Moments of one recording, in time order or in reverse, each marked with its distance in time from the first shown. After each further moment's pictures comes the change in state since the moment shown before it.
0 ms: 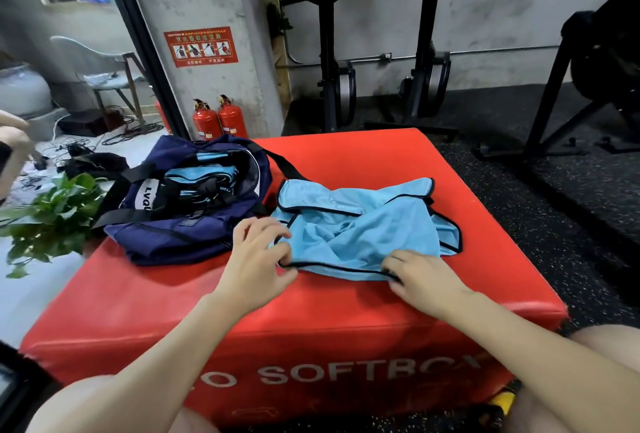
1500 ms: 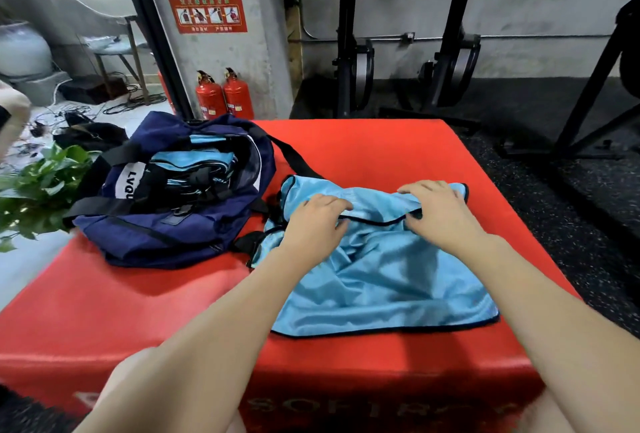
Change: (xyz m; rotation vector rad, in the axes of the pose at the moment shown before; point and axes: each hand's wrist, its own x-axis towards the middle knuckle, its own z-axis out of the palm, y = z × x) left_hand 0.103 -0.009 0.105 -0.141 -0.244 -0.306; right_hand 0.119 0.073 -0.013 0.181 0.074 0.298
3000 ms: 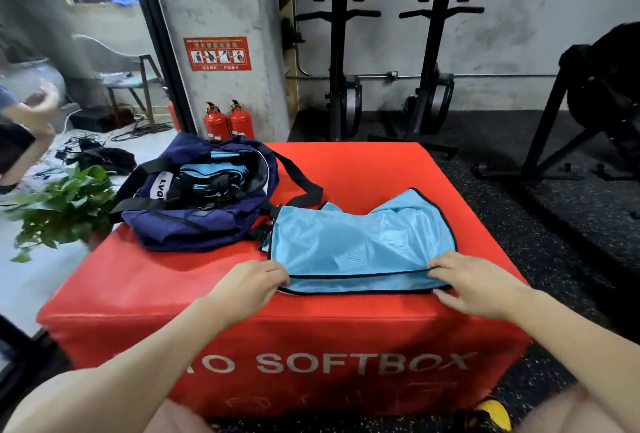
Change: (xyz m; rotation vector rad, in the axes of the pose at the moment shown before) left_hand -0.170 -0.042 -0.070 0.136 -0.060 0.355; right_hand -0.170 0.045 -0.034 -0.305 -0.063 -0.505
